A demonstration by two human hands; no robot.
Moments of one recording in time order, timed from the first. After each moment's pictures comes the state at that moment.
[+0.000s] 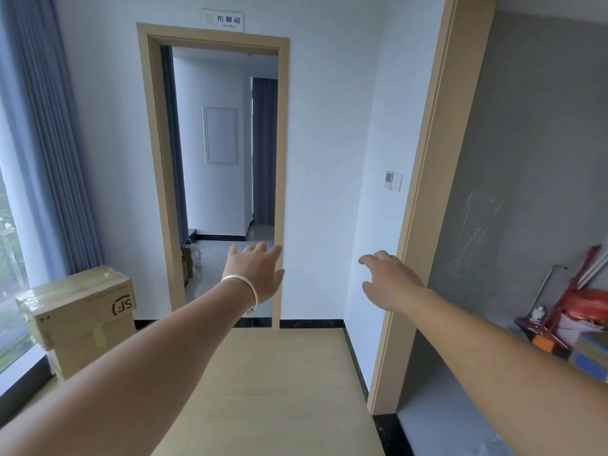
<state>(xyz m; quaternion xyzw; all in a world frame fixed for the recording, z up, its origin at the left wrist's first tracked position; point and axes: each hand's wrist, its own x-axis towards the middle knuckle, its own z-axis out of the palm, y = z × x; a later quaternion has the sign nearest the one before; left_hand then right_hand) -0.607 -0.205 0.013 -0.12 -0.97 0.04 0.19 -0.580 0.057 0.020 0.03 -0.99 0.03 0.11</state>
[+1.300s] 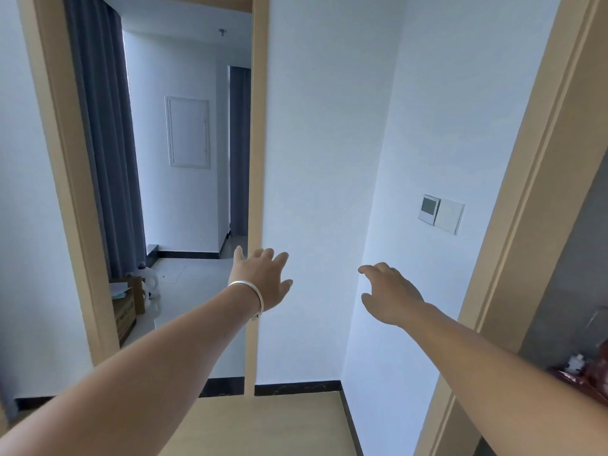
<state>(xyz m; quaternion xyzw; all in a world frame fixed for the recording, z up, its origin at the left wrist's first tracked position) -1.175 -0.133 0.008 -0.15 -0.97 0.03 0.19 -1.128 0.115 0.014 -0.01 -0.99 0.05 0.10</state>
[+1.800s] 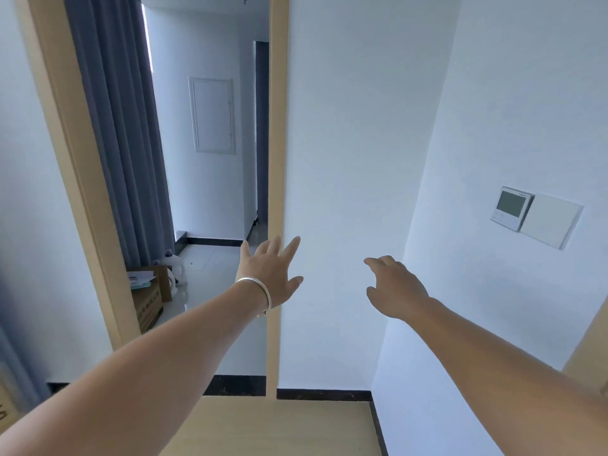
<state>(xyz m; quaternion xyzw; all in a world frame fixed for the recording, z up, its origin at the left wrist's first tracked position) -1.345 -0.134 -0.024 -0.11 -0.97 0.04 0.19 -1.329 0.112 -0.021 0.04 -0.99 0.06 0.09</state>
